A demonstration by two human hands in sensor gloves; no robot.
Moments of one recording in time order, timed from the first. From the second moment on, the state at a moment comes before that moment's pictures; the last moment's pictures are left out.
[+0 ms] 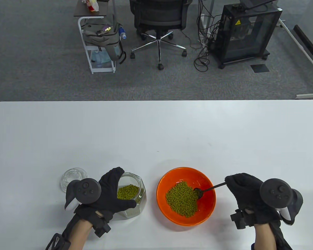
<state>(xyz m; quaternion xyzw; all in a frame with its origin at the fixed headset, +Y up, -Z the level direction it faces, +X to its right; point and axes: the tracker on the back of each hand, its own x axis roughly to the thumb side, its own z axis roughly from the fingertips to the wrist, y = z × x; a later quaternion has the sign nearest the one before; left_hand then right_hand) -0.222 -0.705 -0.275 -0.04 -0.27 0.34 0.90 0.253 -0.622 -0.238 0.05 -0.15 0.93 0.32</state>
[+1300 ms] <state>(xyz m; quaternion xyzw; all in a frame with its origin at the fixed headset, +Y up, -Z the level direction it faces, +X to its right) -0.224 -0.704 -0.276 -0.05 -0.27 0.32 0.90 0.204 -0.600 -0.215 0.26 -0.28 0.88 0.27</state>
